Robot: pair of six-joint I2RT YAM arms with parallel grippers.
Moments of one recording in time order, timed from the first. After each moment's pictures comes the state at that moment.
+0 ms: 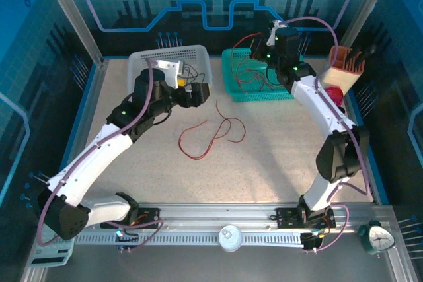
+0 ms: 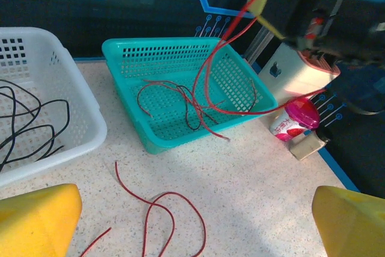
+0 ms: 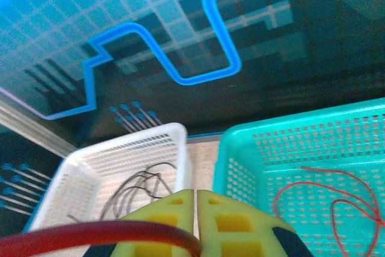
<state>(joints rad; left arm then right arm) -0.50 1.21 1.21 -0.34 0.10 -0.41 0.27 1.73 1.63 -0.23 -0.07 0.47</state>
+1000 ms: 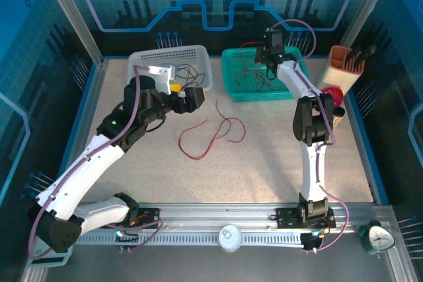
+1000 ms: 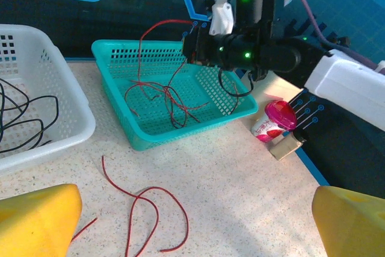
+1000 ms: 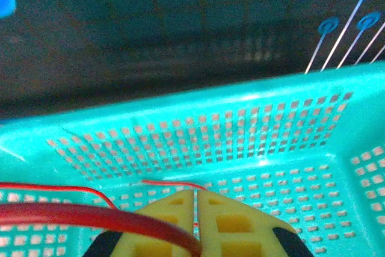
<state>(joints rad) -0.50 1.10 1.16 -0.34 0.13 -0.45 0.18 2.27 2.03 -0.41 0.17 0.24</state>
